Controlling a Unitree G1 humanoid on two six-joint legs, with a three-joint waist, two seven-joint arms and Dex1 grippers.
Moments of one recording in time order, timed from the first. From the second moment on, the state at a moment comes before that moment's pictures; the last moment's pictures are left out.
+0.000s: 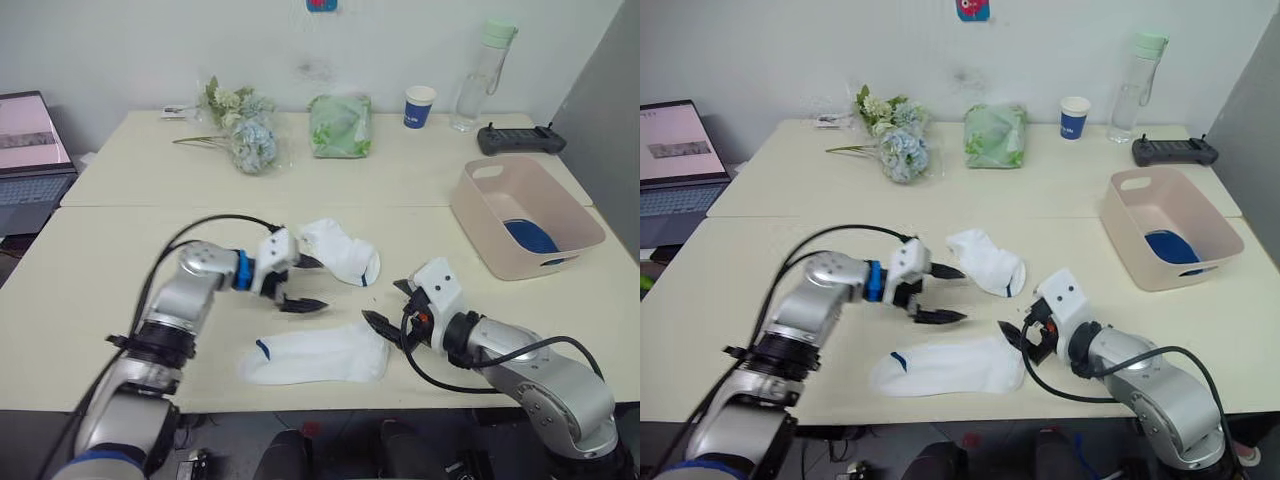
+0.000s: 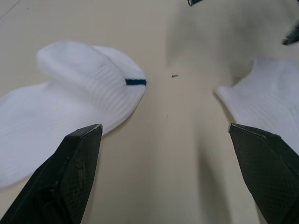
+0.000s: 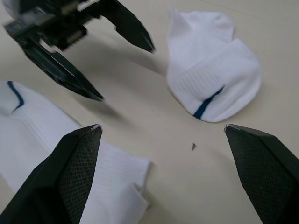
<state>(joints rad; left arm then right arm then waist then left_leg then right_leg) -0.60 0.48 -0.22 0.28 -0.12 0.19 -1.25 -0.14 -0.44 0.14 -0.76 0.45 1.04 0.34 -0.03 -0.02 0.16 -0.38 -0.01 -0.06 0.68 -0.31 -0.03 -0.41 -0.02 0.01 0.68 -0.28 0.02</state>
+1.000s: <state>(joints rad) -0.77 0.29 -0.38 0.51 0.04 0.19 -1.09 -0.15 -0.47 0.07 -0.76 0.45 1.03 0.30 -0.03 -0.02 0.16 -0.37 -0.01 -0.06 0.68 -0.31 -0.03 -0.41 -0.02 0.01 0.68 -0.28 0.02</state>
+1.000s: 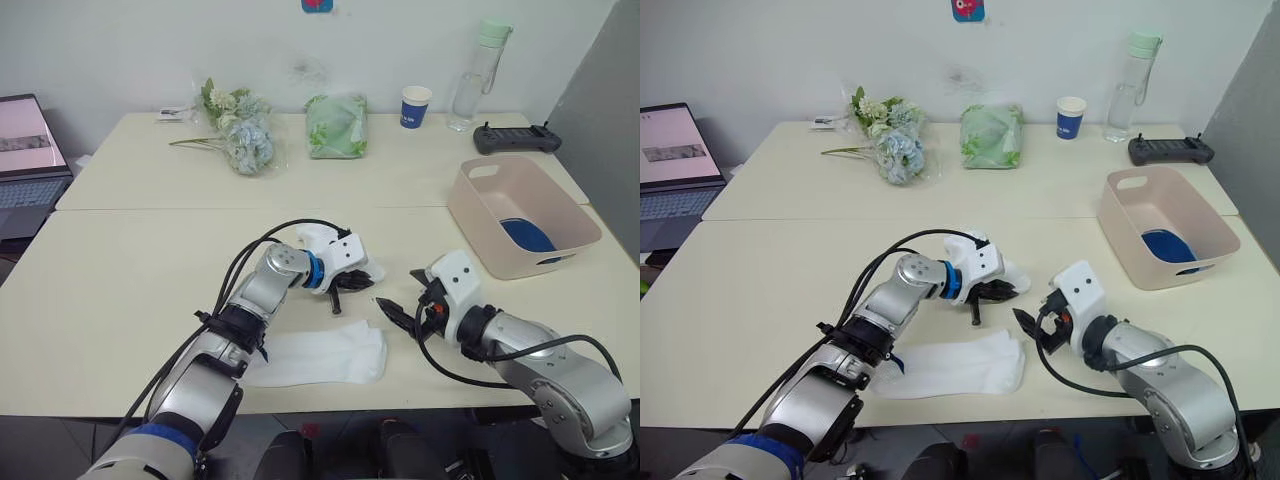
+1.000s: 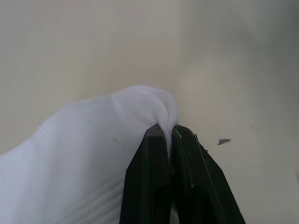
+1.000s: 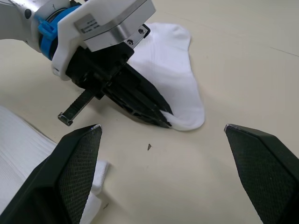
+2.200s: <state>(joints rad) -0.64 0.59 -0.32 0.40 -0.11 0.04 -1.49 -0.80 0.00 0.18 0.58 0.12 0.45 0.32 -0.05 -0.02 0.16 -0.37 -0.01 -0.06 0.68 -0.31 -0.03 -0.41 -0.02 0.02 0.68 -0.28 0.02</state>
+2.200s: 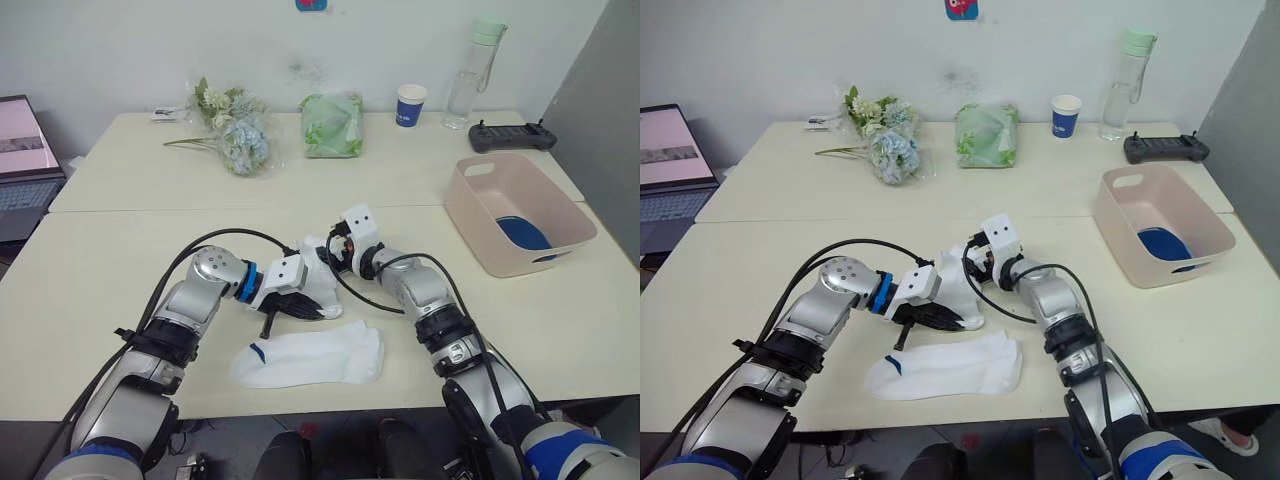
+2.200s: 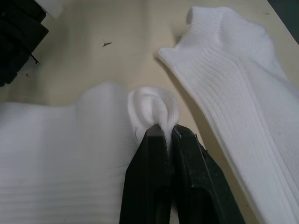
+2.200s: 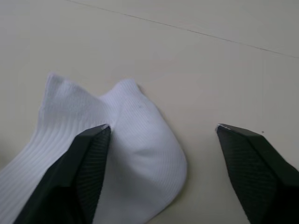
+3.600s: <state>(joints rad) -0.78 0.64 -0.41 0.76 -0.20 -0.32 -1.61 -0.74 0.01 0.18 0.41 0.11 0.54 0.34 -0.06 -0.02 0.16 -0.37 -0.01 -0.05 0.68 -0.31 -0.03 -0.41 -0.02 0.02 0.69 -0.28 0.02</state>
